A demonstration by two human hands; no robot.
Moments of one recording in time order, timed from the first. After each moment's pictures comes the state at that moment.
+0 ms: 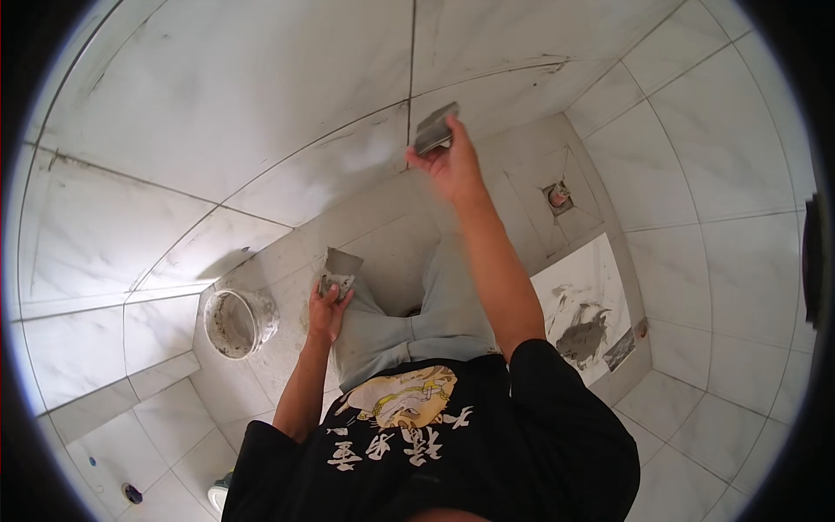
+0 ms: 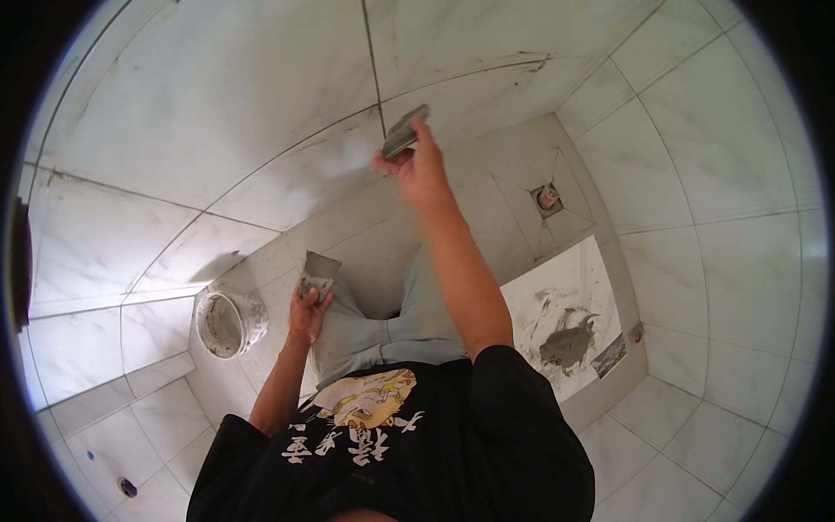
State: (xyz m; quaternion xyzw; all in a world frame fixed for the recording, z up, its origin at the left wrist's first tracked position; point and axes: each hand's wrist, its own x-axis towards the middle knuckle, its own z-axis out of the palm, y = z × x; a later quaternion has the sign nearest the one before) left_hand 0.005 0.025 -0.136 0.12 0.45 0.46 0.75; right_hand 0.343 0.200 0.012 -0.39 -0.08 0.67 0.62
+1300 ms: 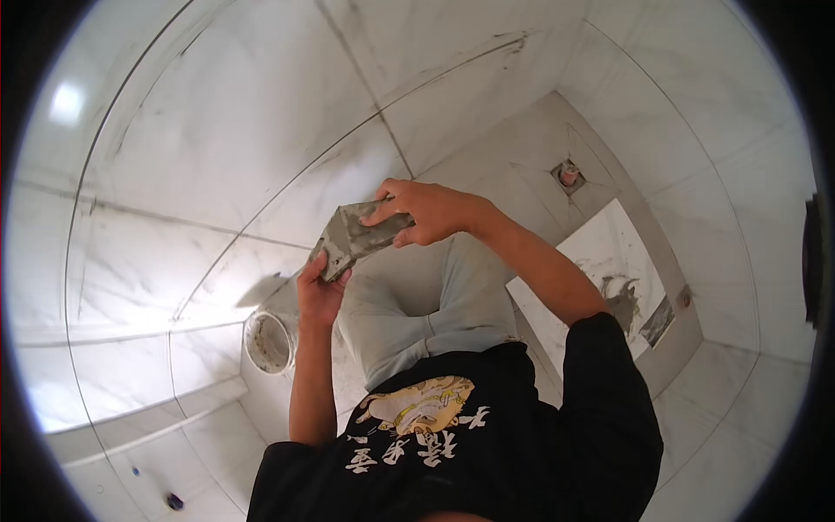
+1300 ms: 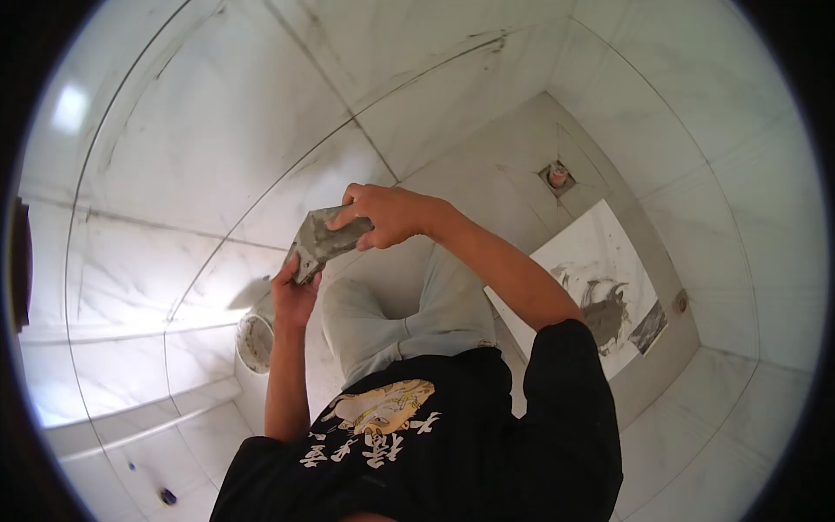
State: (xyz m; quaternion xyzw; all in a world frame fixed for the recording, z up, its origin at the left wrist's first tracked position) left_hand 0.051 0.080 0.021 0.20 0.38 0.44 0.79; right_hand 0.355 0.097 0.083 -0.38 -0.79 0.41 0.24
